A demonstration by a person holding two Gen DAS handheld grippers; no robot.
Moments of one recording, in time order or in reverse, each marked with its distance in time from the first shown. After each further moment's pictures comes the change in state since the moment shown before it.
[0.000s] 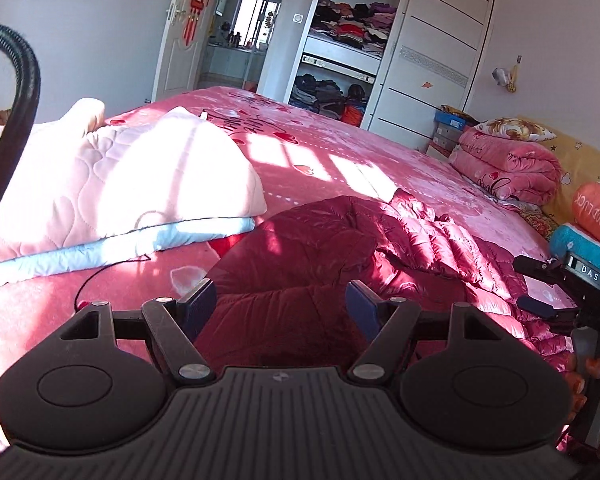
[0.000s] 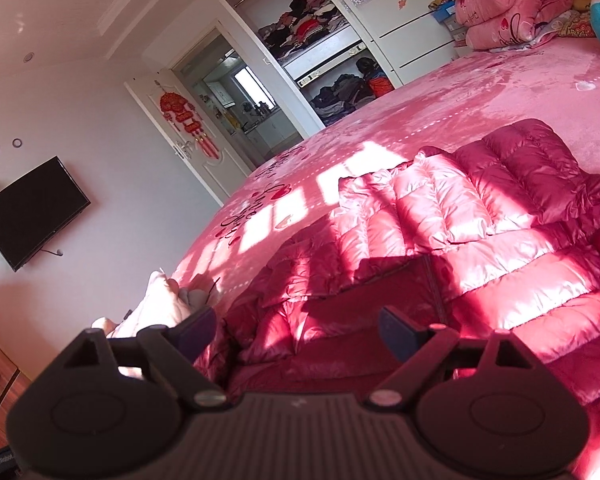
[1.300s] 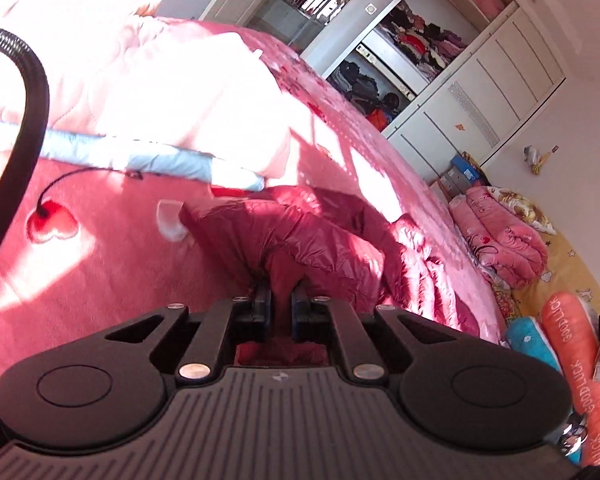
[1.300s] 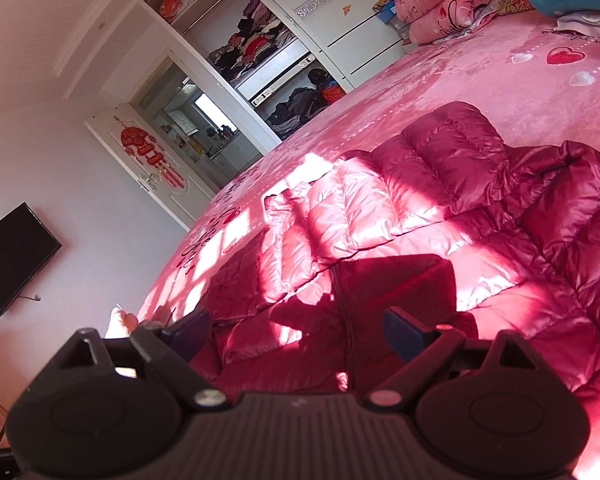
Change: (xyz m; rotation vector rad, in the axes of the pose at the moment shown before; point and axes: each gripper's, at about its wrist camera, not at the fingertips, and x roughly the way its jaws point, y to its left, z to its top) left arm 0.027 0.055 0.026 -0.397 0.062 -0.110; right arm -0.005 -0.084 0.002 0.136 -0.071 -0.072
